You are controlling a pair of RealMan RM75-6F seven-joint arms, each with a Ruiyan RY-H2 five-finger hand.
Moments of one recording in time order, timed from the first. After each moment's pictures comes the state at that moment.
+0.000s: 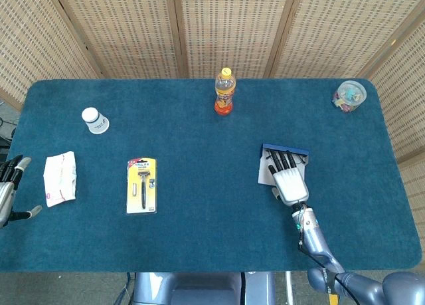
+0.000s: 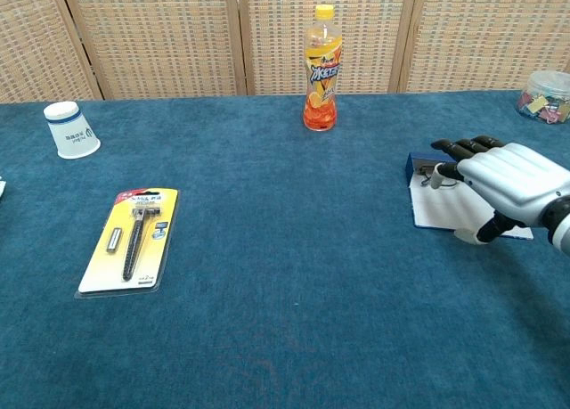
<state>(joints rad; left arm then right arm) -0.20 -0.99 -0.07 -1.71 1.27 1.26 0.06 0.54 -1.78 0.12 -1.05 -1.32 1.16 -0.46</state>
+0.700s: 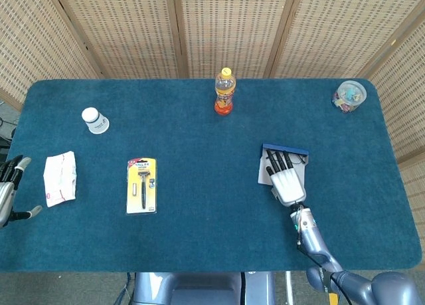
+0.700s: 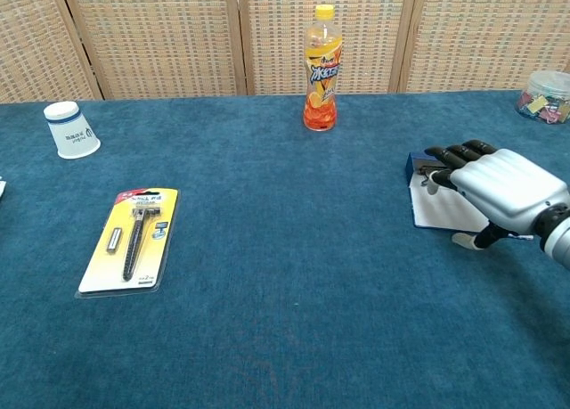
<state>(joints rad) -0.20 -0.99 -0.07 -1.71 1.27 1.26 0.06 0.55 -1.84 0.10 -0.90 -1.37 1.16 -0.47</state>
